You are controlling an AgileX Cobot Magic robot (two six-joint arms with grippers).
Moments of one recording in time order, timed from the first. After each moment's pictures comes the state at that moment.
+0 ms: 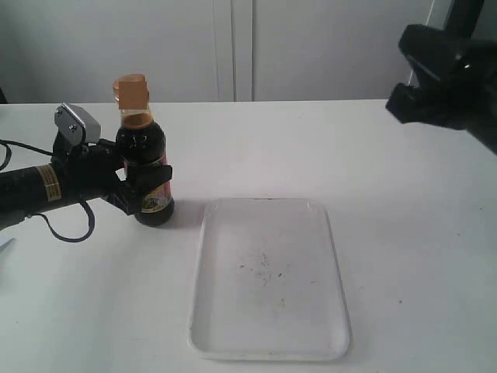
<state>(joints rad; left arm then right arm) -0.12 1.97 -0.85 0.97 -1.03 -0.43 0.26 1.10 -0.49 -0.30 -0.70 0.36</state>
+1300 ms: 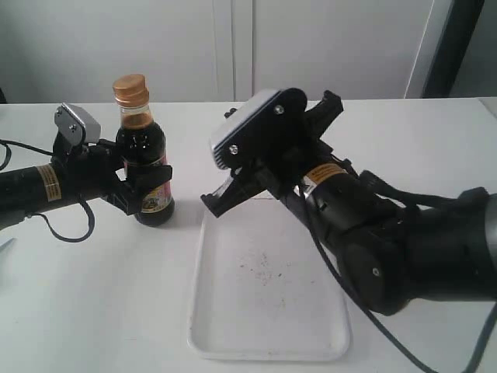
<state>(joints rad) -0.12 1.97 -0.85 0.97 -1.03 -0.44 0.80 1.64 -0.71 0.32 -0.85 -0.66</state>
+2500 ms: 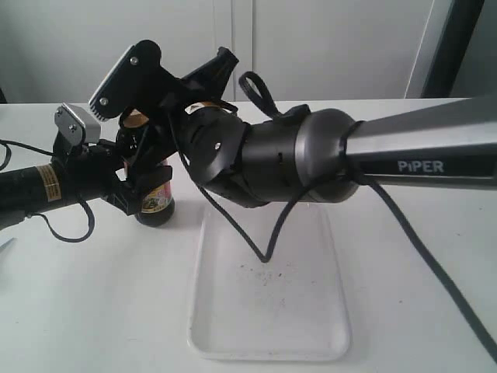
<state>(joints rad) -0.12 1.97 -0.85 0.97 -1.03 -0.44 0.89 1.93 -1.33 0.95 -0.51 -1.46</state>
